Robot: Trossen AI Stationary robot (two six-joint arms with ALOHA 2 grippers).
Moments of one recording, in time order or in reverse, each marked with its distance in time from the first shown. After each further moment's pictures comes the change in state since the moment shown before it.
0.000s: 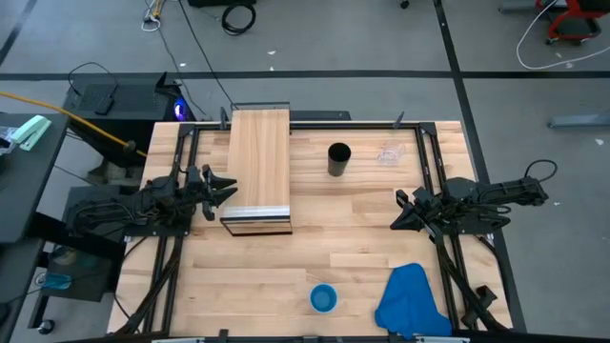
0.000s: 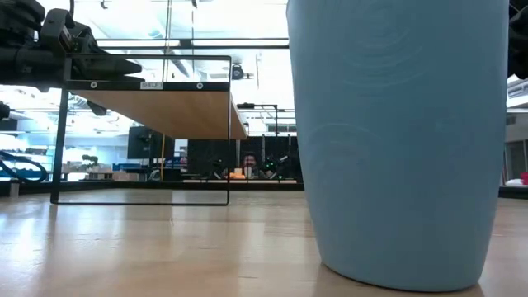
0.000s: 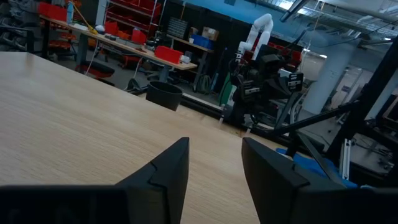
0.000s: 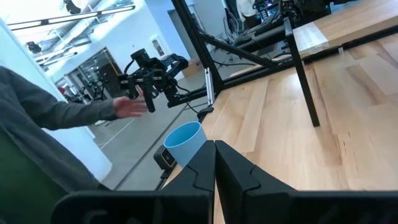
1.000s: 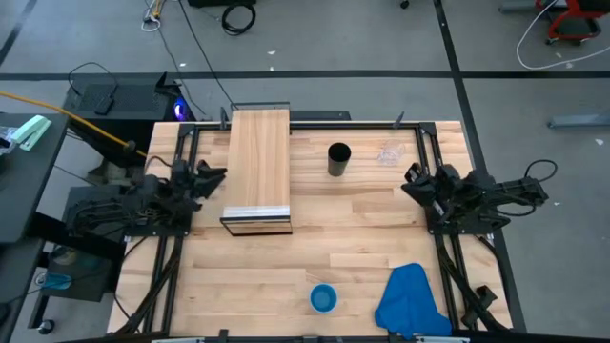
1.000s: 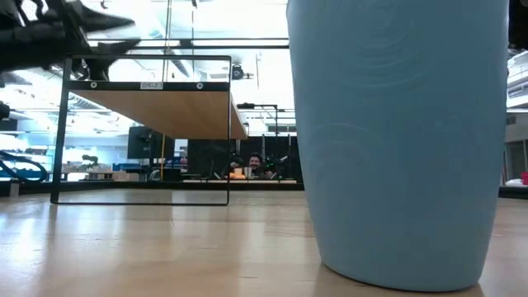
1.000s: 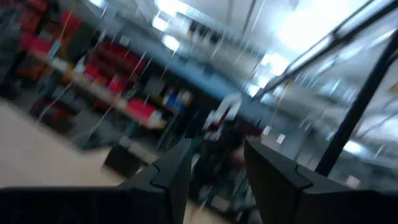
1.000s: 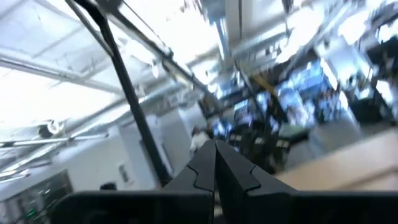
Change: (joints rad) left arm 0.000 0.000 0.000 0.354 -0.030 -0.226; right arm 0.000 0.000 0.000 0.511 0.382 -0.069
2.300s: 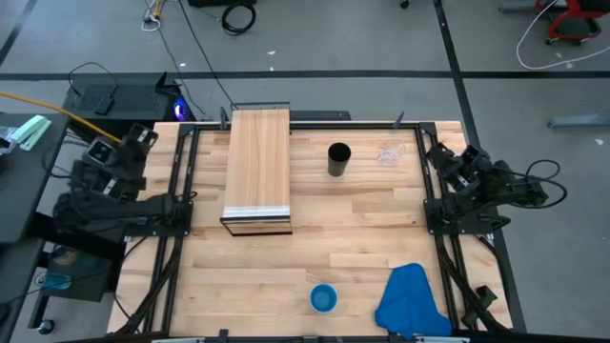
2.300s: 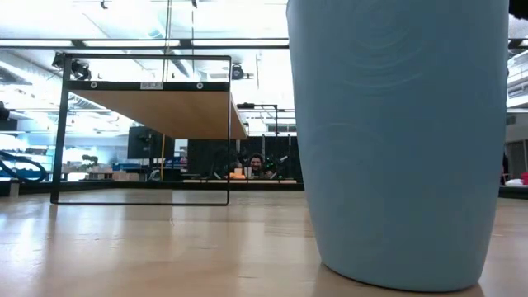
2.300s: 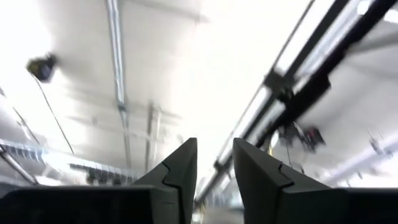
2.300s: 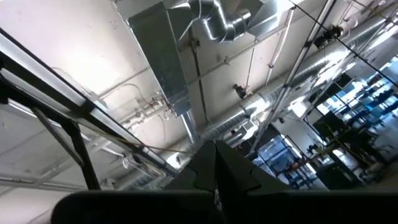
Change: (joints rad) left arm 0.000 0.217 0.479 0.407 0.179 0.172; right arm 0.000 0.000 0.120 0.178 0.294 -0.020
